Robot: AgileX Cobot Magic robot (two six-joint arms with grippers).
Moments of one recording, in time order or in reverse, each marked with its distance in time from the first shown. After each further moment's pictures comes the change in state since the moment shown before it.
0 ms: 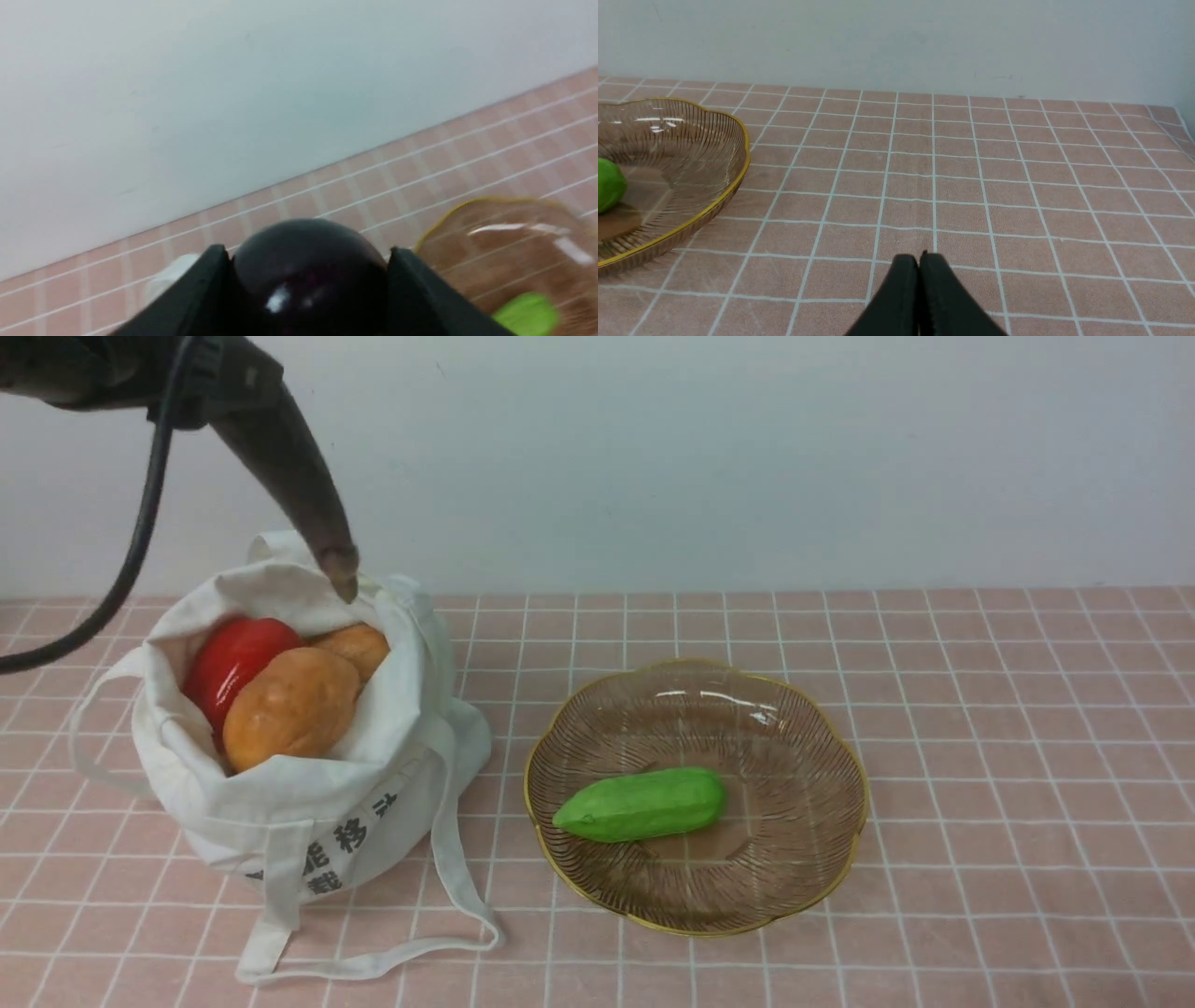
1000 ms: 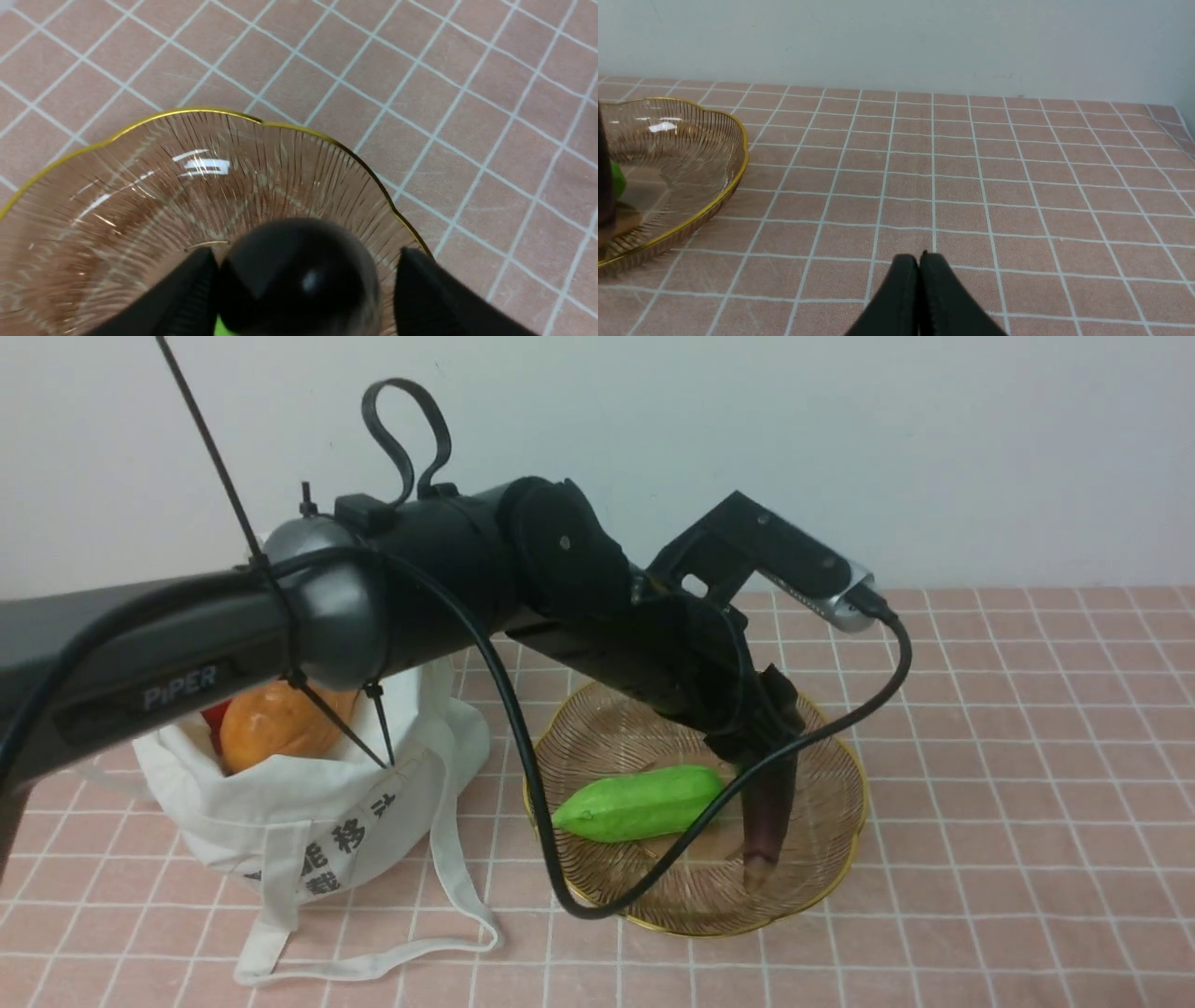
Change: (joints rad) right arm 0.000 0.000 0.000 0.000 0.000 0.000; left arm -0.566 0.541 0.000 -0.171 -0.247 0.271
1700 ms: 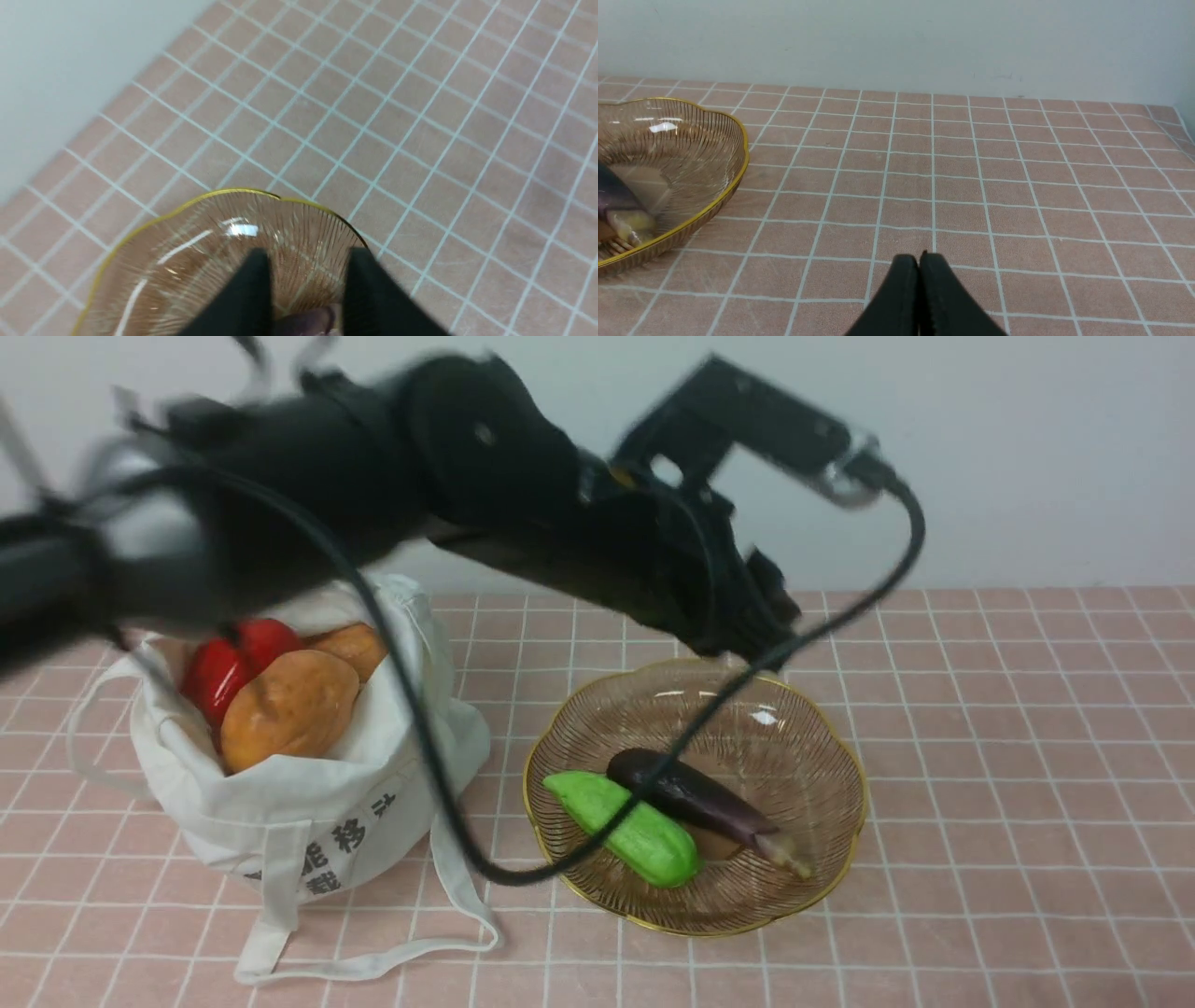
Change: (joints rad) right arm 0.000 0.000 0.000 0.000 0.000 0.000; left arm 0.024 -0.247 -0.030 0.097 0.079 -0.125
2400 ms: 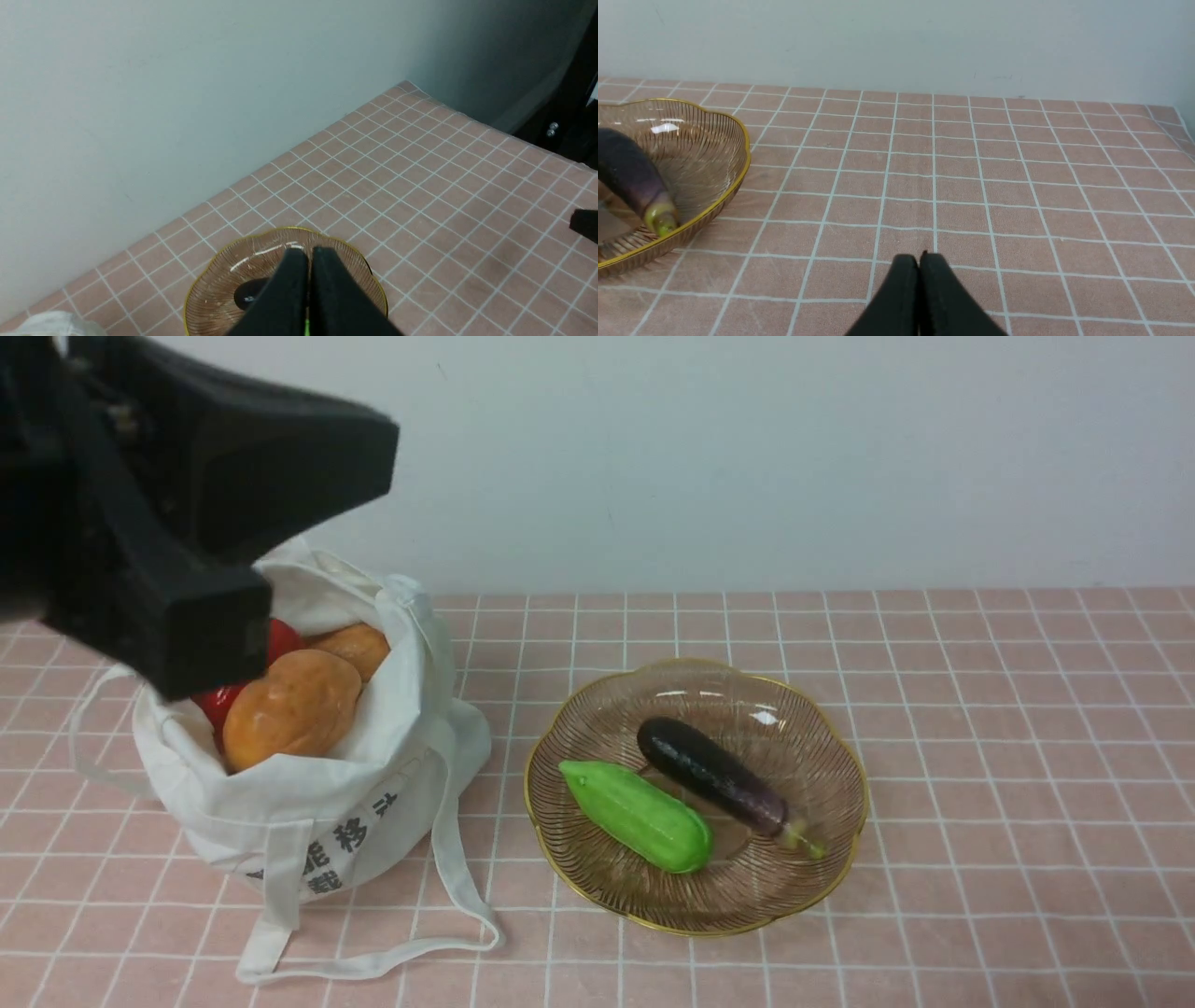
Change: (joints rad) right arm 0.000 0.000 0.000 -0.001 0.000 0.004; left arm 0.035 -0.769 0.327 0.217 0.081 -0.311
